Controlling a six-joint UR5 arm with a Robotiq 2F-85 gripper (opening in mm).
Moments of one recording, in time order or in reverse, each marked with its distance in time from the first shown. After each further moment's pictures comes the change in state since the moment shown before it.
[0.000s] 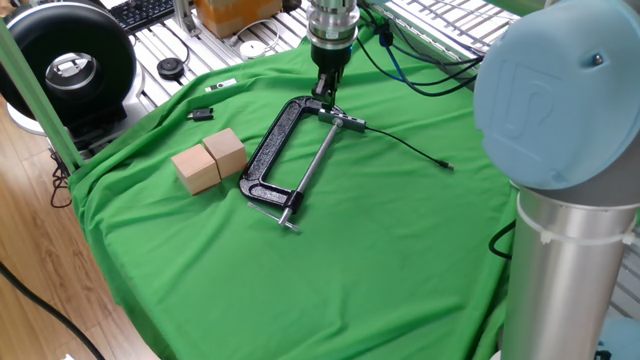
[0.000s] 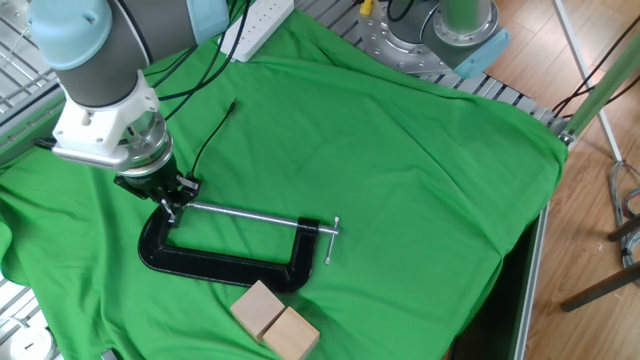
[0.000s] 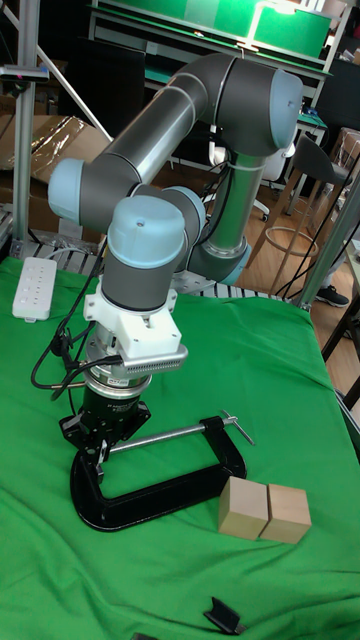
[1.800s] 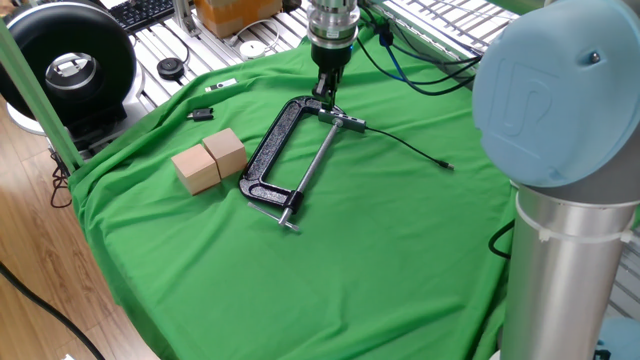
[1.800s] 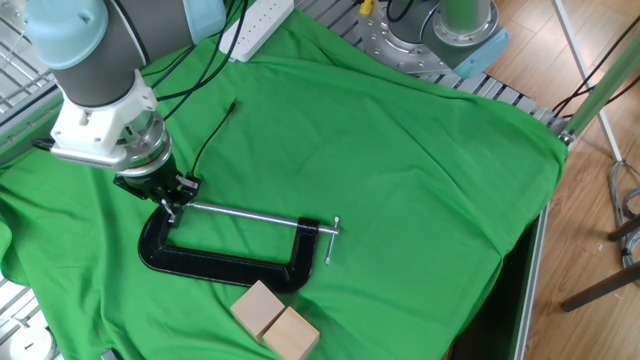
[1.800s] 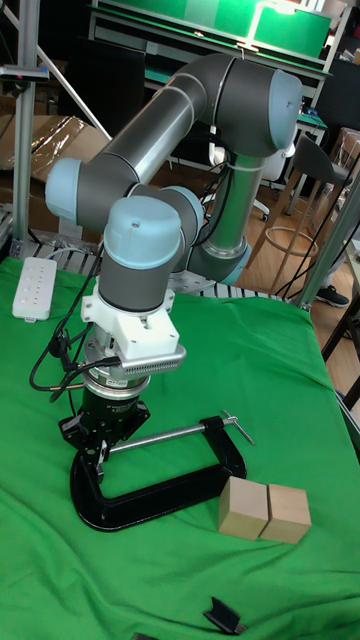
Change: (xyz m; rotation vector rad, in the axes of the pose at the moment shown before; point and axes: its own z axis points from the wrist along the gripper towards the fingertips) arm -0.001 0.000 0.000 -0.012 -0.002 -0.011
